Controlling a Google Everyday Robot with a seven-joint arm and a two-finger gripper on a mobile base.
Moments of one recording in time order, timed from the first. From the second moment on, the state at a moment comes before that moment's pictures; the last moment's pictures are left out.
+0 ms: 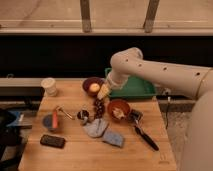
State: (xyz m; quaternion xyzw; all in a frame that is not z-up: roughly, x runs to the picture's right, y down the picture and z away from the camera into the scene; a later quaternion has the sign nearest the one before) arm 0.025 0.017 0.775 -0.28 0.02 0.49 0.82
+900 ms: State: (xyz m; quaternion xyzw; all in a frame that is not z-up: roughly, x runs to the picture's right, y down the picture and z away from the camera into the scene) arm -0.017 0.088 0.863 -0.35 0.07 0.50 0.79
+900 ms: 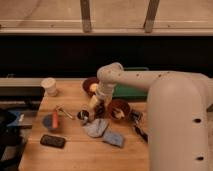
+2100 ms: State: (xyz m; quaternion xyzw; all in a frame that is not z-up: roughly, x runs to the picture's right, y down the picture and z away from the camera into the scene) arm -0.038 0.097 0.893 -0.38 0.03 0.52 0.76
